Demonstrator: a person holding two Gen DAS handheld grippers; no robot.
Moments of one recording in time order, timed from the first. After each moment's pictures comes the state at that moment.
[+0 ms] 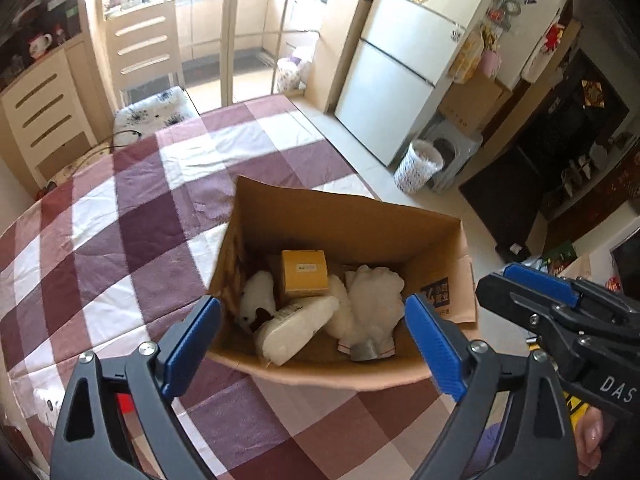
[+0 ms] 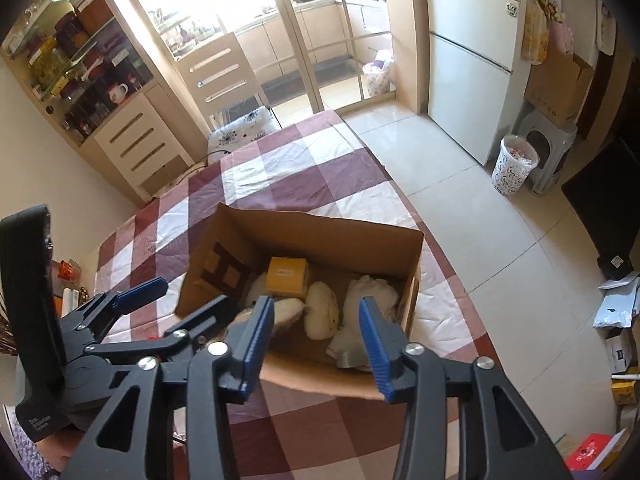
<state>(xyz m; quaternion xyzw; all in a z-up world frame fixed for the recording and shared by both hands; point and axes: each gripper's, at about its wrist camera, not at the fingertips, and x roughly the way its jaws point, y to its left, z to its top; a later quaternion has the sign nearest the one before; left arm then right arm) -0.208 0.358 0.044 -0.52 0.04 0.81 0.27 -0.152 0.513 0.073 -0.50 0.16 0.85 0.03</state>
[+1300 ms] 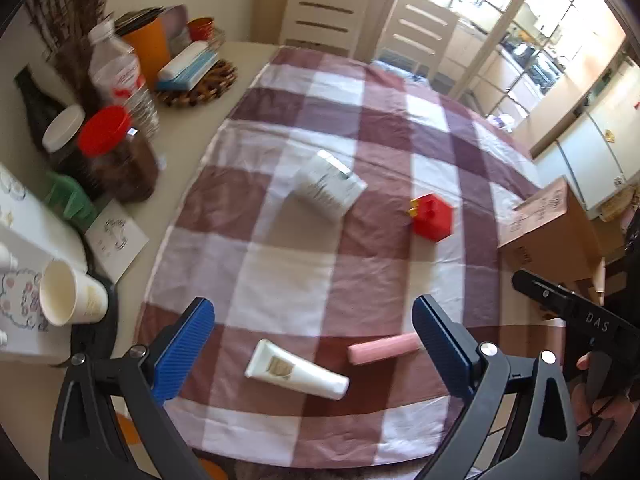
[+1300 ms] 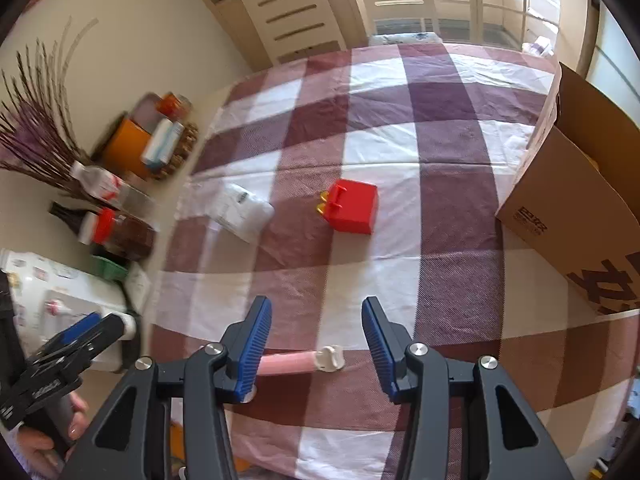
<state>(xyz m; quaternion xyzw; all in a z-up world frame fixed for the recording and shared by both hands) -0.009 -0.052 -0.003 -0.54 -0.15 0.83 -0.06 -0.091 0.218 -0.010 -0.58 0.05 0.80 -0.18</state>
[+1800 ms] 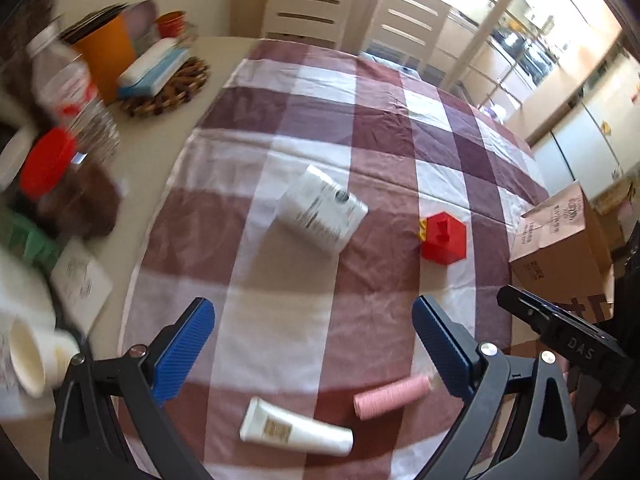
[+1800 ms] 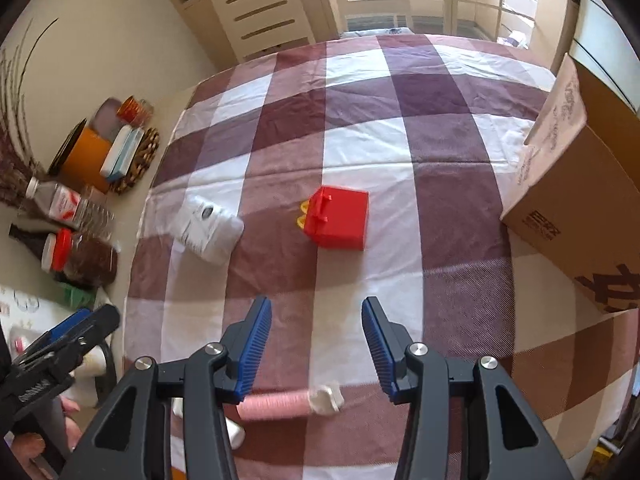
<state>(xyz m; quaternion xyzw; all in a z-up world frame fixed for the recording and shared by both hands) -0.084 -0.057 -0.040 -0.55 -0.13 0.82 -0.02 -0.125 0.193 -0.043 -0.58 0.06 0.80 -0.13</state>
